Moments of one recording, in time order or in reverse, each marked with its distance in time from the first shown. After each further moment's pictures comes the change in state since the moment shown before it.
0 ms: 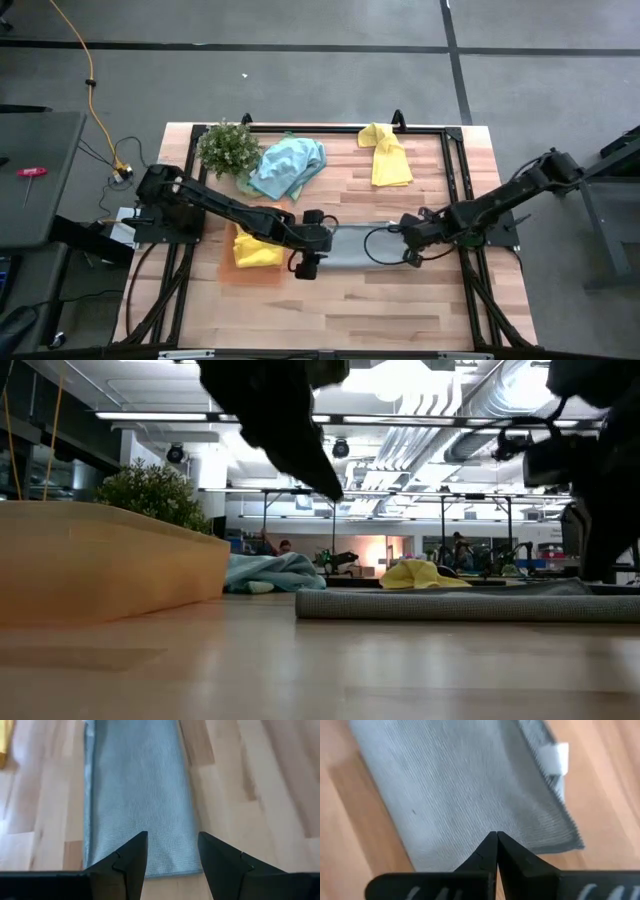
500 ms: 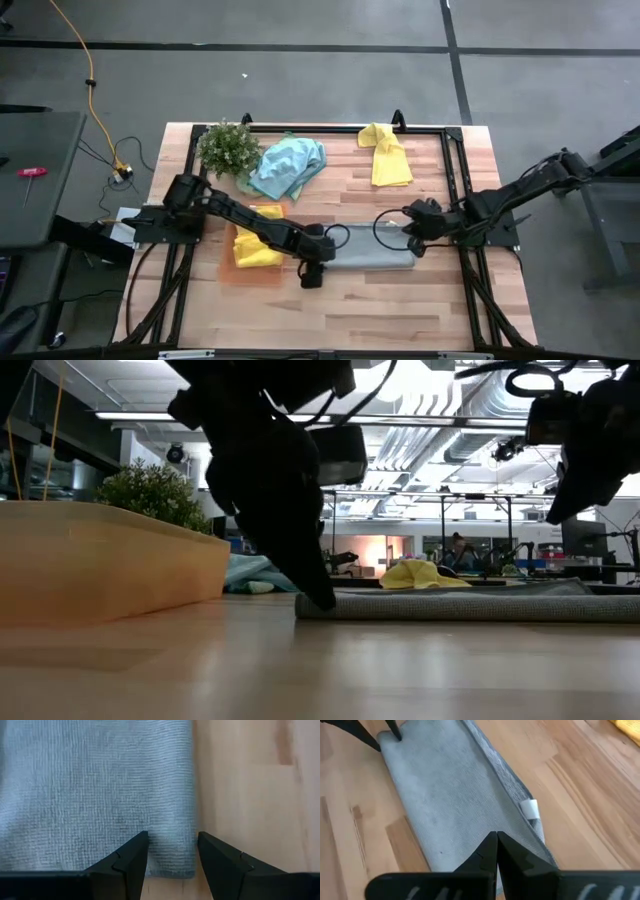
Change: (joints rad) left arm -0.004 0.214 -0.001 0.074 0.104 -0.185; right arm -0.001 -0.273 0.002 -0.033 0.137 0.072
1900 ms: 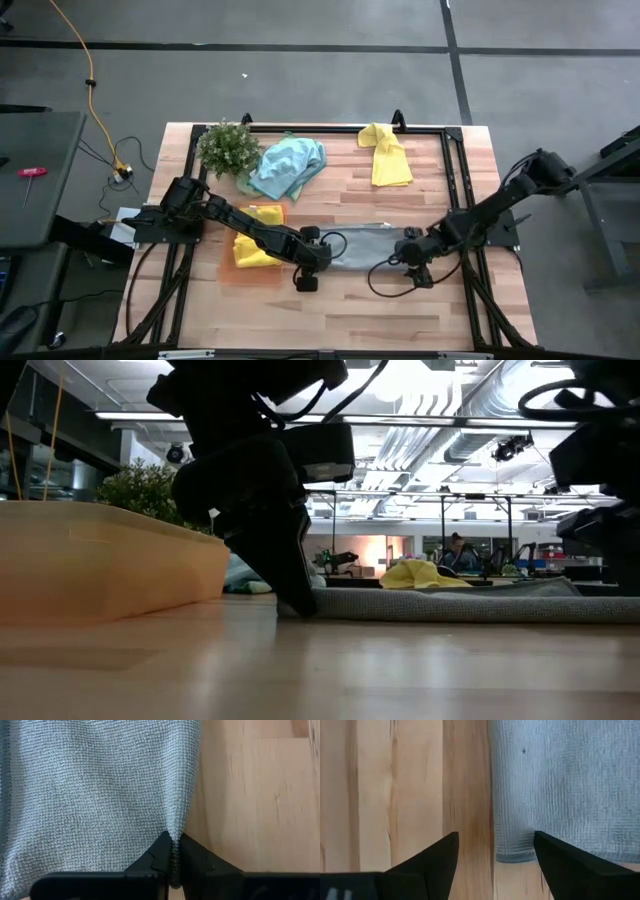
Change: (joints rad) left arm -0.057 0.002 0.002 -0.073 -0.084 0.003; right arm 0.120 0.406 0.000 0.238 -0.358 -0.338
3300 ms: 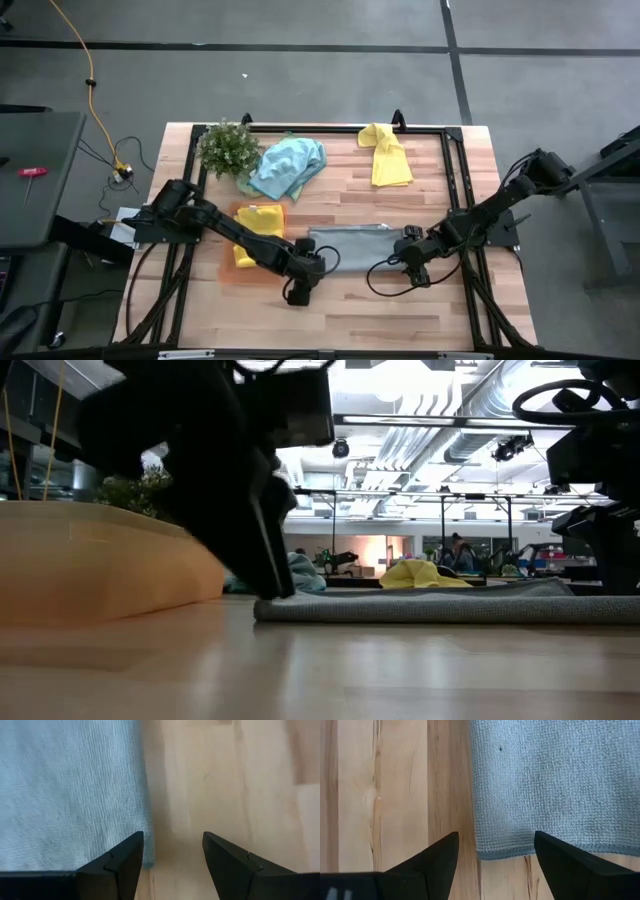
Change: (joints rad) left arm -0.092 -0.048 -0.002 -0.027 -0.003 -0.035; right arm 0.024 0.009 0.000 0.010 0.094 0.017
